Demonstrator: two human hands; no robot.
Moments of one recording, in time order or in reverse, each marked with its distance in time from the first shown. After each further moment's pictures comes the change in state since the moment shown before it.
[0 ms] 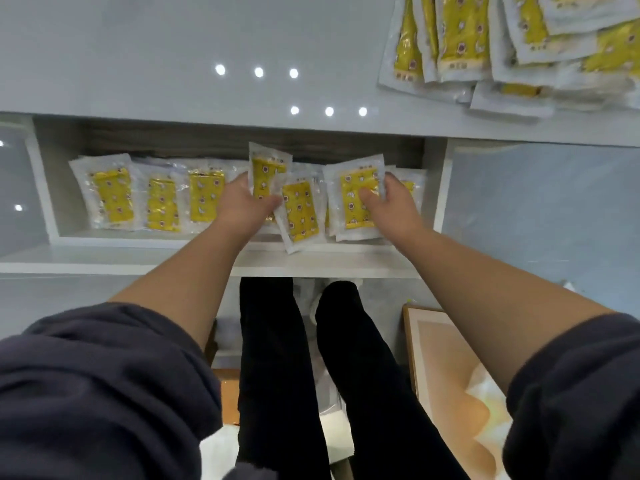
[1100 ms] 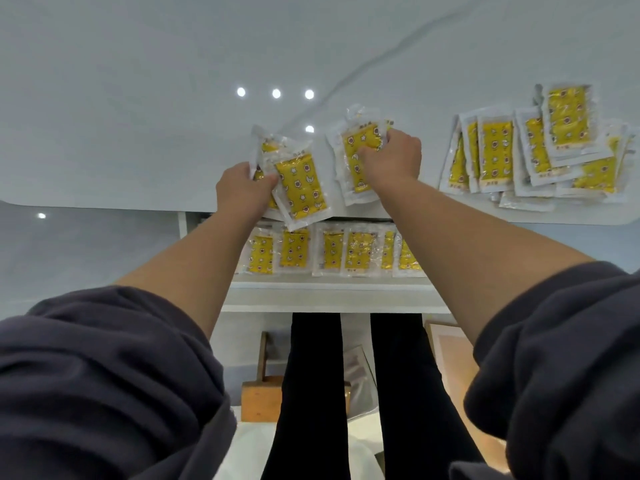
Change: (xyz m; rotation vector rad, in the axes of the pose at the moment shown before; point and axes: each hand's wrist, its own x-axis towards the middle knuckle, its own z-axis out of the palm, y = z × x) left_hand 0.028 0.099 -0.192 0.086 0.142 0.004; right_hand 0.017 -0.261 0.044 -0.248 0.317 0.064
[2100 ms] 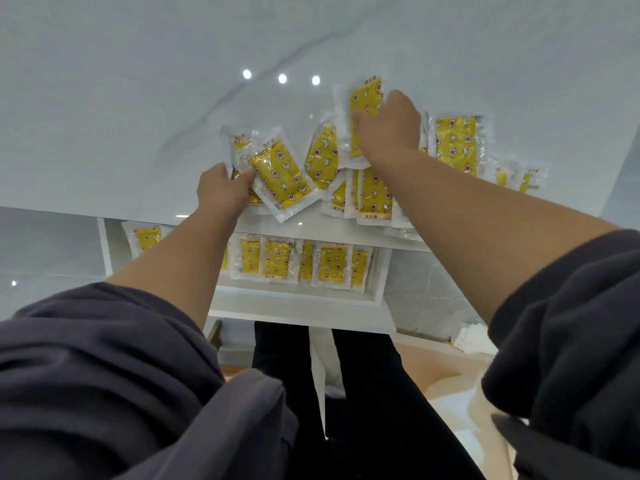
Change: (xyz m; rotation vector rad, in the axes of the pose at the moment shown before) left_hand -0.036 0.115 0.126 -0.188 0.113 -0.211; right_hand 0.117 0.047 -0.155 -0.005 -0.106 -0.133
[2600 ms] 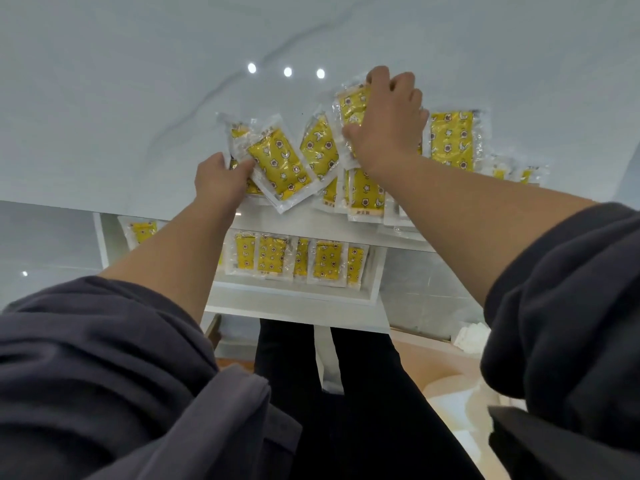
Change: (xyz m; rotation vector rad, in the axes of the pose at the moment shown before) left_hand -0.003 0.009 0.017 0.004 0.037 0.000; right_hand 0.013 0.019 0.005 -0.449 0.102 -0.284
